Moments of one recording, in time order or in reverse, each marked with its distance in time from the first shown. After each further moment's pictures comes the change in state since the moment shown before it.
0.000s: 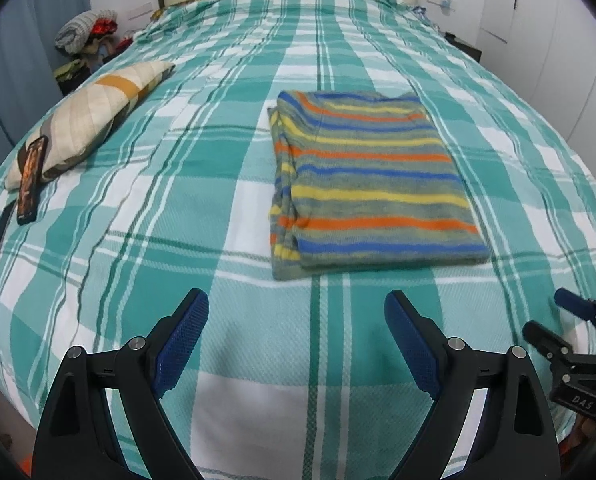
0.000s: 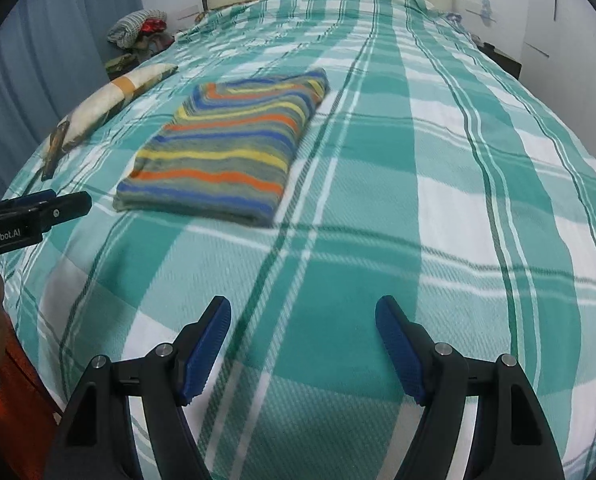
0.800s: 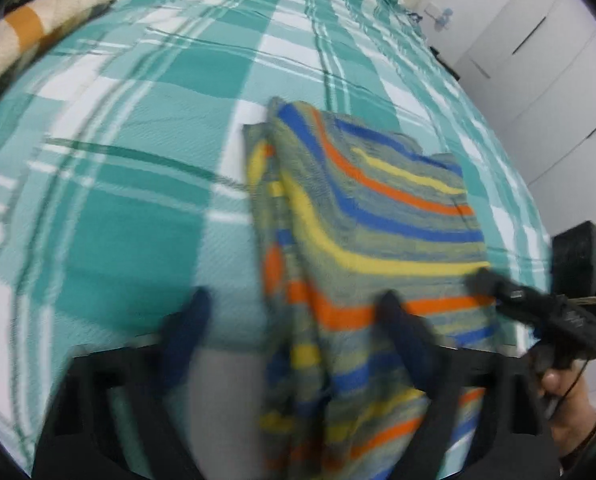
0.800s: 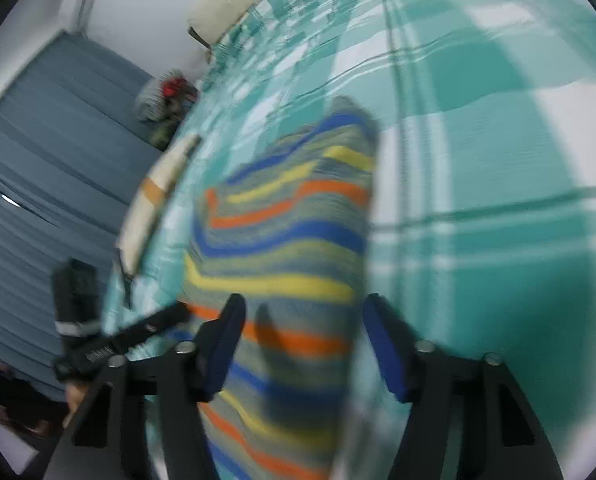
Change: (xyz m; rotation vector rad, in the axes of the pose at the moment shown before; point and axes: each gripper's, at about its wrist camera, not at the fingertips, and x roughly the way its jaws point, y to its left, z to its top) left arm 0.153 0.048 0.118 -0.159 0.144 -0.413; right arm 0.152 -0.045 0.157 0.356 0.053 0.562
